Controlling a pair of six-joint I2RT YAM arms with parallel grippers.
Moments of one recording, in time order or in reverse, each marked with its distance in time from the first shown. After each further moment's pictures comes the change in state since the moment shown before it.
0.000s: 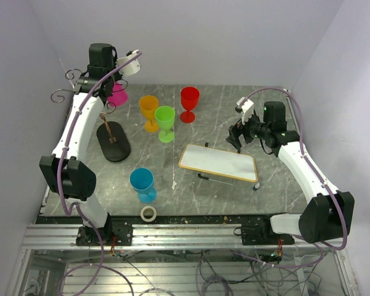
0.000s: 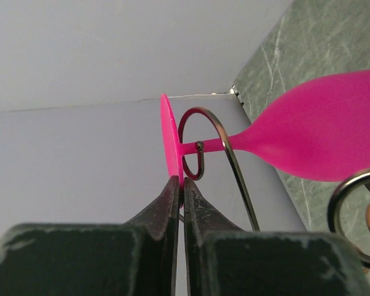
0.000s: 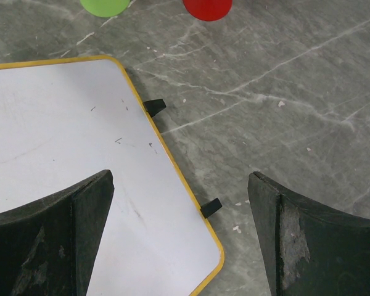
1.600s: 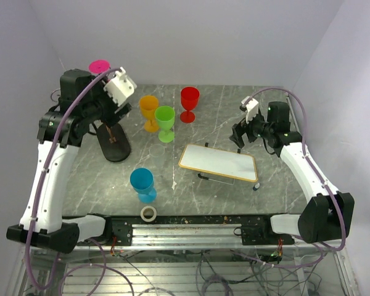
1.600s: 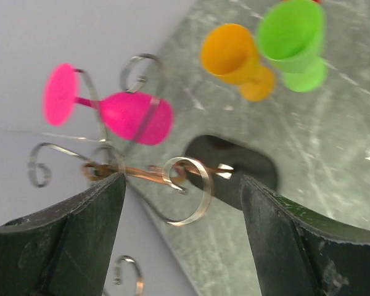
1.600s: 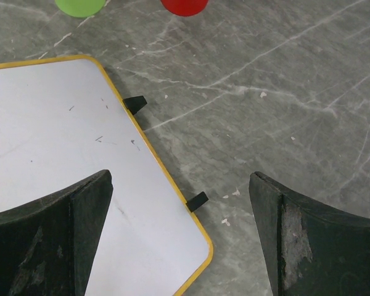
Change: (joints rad) left arm -0.055 -0.462 -0.162 -0.331 0.410 -0.392; right arm -0.036 -0.005 -0.016 0.029 0.019 0.008
